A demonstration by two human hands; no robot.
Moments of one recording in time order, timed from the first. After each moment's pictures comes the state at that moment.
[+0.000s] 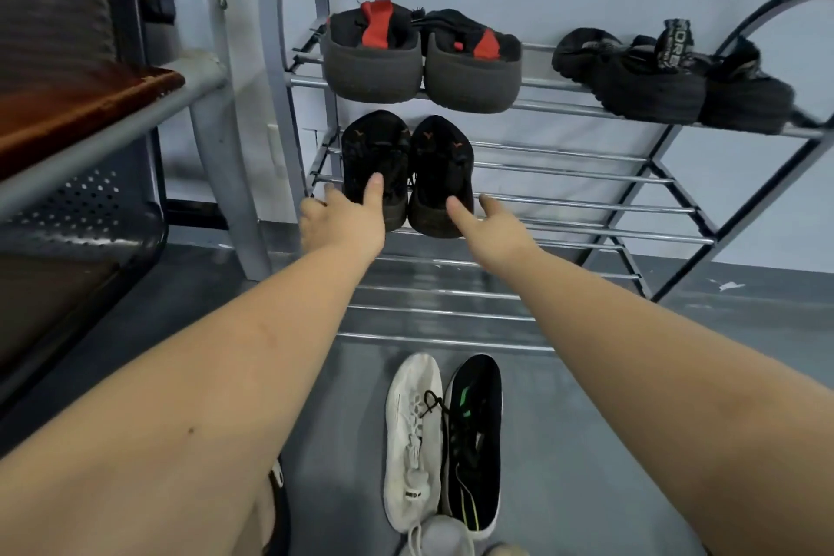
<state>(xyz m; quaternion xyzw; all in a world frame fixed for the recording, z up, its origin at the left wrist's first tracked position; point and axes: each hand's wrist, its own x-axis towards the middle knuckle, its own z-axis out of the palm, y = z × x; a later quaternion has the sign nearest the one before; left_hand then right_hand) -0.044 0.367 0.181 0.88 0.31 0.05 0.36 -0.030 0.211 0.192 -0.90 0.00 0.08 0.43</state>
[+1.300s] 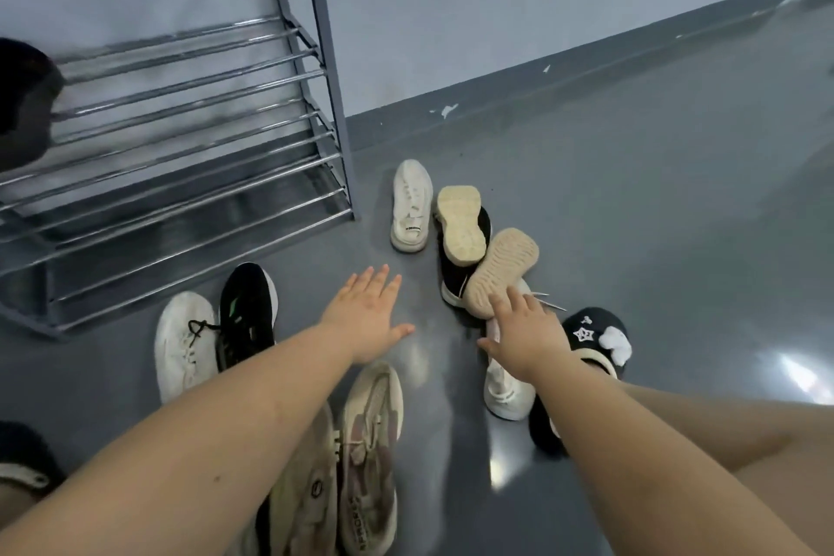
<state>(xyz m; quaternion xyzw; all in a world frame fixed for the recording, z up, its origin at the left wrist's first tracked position) -0.230 0.015 0.056 0.91 -0.34 -0.22 -0.06 -0.333 -0.175 0.041 -0.96 0.15 0.22 0.03</state>
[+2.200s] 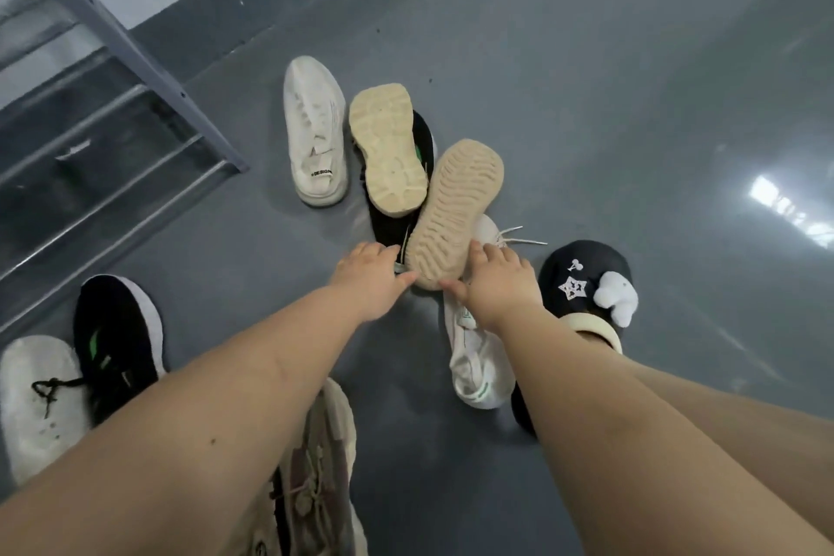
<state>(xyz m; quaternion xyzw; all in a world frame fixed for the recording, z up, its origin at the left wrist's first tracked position) -0.167 -0.131 -0.079 0.88 -0.32 -0.35 0.00 -0.275 -0.261 -0.090 -0.92 0.27 0.25 0.16</state>
